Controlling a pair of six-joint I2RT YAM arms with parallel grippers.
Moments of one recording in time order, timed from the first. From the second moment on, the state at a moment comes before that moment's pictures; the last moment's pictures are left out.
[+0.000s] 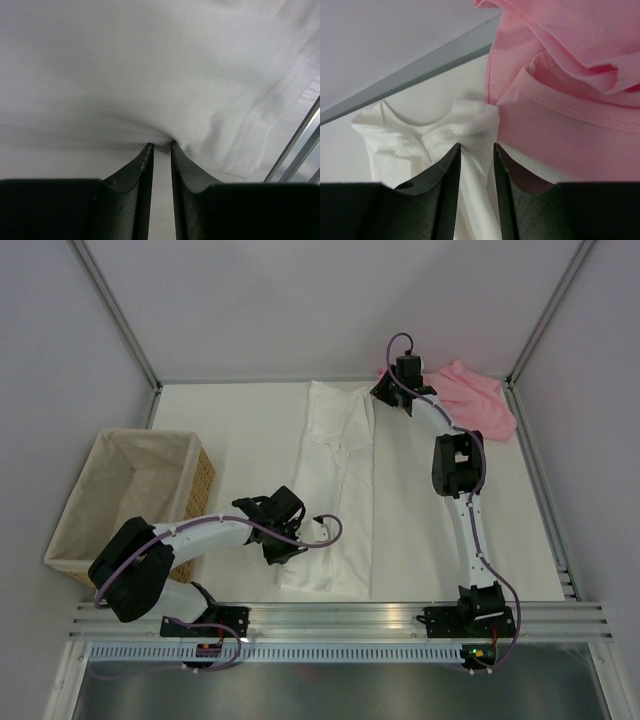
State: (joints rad) left arm -0.77 1.41 0.71 -0.60 0.22 0.56; right arm 0.18 2.69 2.35 -0.24 -0.10 0.69
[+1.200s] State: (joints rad) left arm -0.78 1.69 1.48 -0.72 0.11 0.38; right arm 0.50 1.14 0.46 -0.17 -0.25 0.59
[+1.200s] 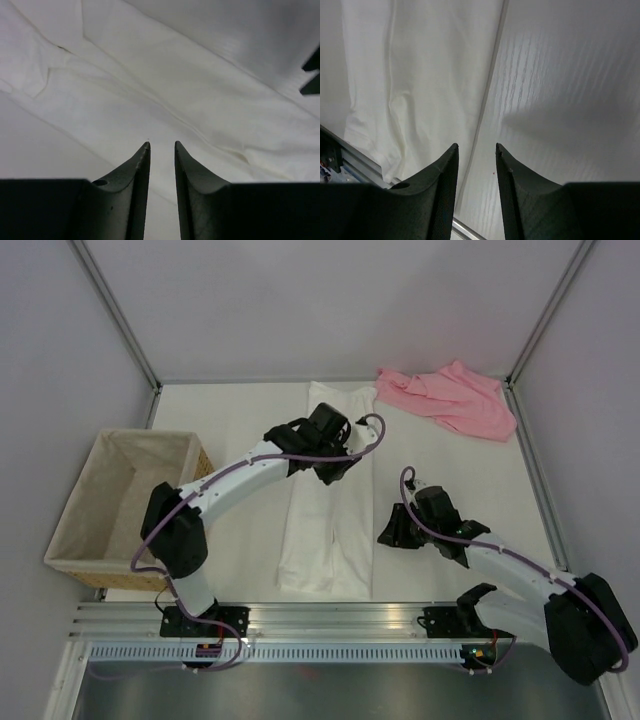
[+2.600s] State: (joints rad) left arm -0.68 2.31 1.81 -0.41 0.00 0.13; right arm 0.82 0.95 0.20 -0.12 -0.29 0.90
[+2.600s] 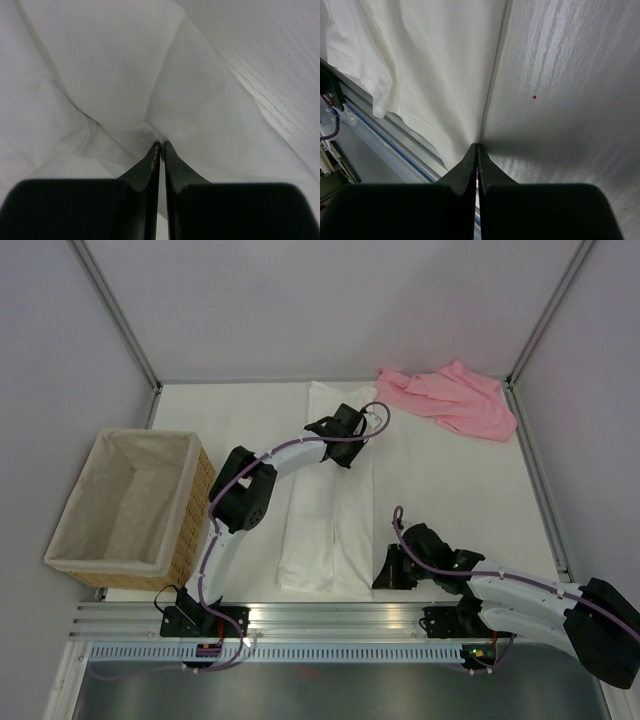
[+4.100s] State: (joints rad) left arm -0.70 0.80 0.49 -0.72 0.31 0.94; right arm 0.82 0.98 0.71 -0.31 -0.14 -0.13
